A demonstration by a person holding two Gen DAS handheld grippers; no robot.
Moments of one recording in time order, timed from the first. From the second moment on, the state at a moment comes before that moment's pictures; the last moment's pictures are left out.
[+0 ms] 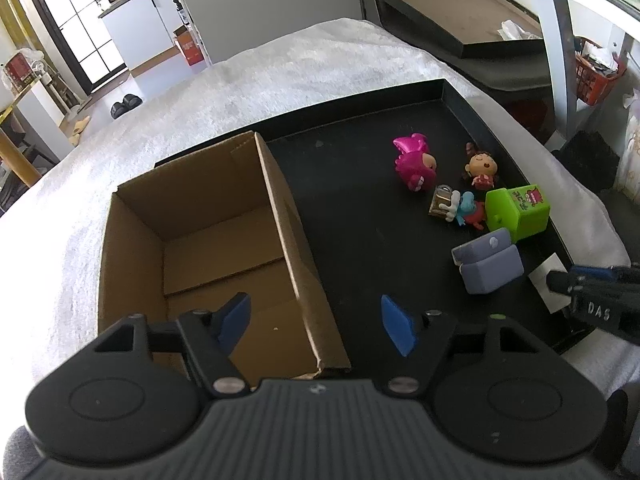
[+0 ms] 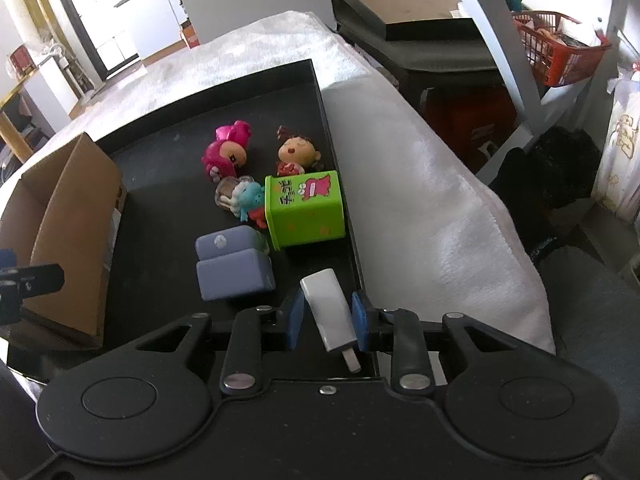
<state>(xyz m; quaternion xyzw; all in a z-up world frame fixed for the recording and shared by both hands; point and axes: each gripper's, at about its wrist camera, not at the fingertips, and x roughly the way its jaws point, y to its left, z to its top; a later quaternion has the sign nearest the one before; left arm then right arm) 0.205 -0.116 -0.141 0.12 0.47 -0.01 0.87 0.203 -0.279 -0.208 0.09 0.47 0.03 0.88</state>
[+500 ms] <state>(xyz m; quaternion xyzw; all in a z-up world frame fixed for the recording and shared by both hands) 0.202 -0.108 -0.146 0.10 0.48 -0.02 0.87 0.200 -0.273 -0.208 0.09 0.48 0.03 0.87</state>
